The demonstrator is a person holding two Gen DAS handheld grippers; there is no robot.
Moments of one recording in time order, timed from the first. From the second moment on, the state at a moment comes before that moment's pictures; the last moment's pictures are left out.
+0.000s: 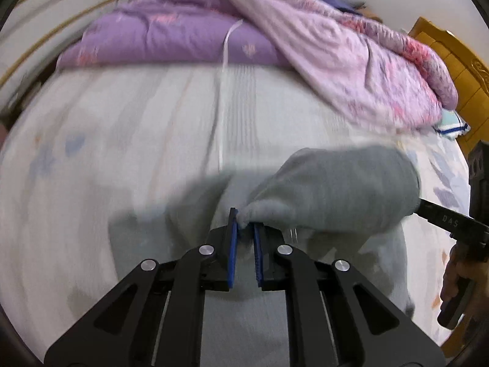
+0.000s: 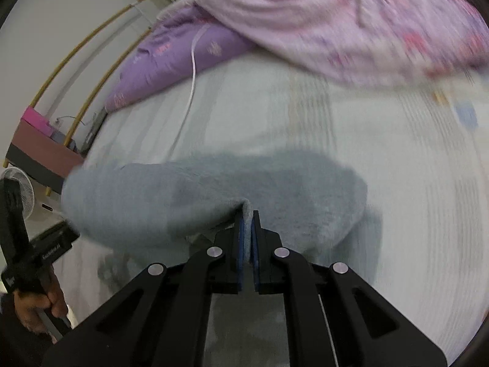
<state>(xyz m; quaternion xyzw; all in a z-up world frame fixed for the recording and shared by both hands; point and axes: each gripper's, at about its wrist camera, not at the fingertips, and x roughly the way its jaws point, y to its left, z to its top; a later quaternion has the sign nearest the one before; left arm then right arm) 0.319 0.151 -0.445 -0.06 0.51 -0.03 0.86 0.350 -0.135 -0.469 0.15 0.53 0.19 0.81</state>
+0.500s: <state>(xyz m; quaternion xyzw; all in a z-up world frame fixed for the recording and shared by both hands) 0.205 0.179 -0.488 -0.32 0.58 0.03 0.75 0.253 -0.174 -0.498 0.37 0.60 0.10 0.70</state>
